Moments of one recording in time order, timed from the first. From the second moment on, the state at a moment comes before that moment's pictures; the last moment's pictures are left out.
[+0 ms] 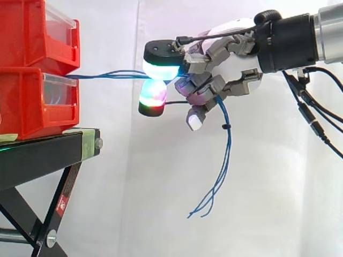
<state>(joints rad) 0.02 -1.93 -1.52 -2.96 -1.27 -0.49</state>
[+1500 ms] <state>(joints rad) 0.02 -1.93 -1.49 -2.89 -1.19 -0.66</state>
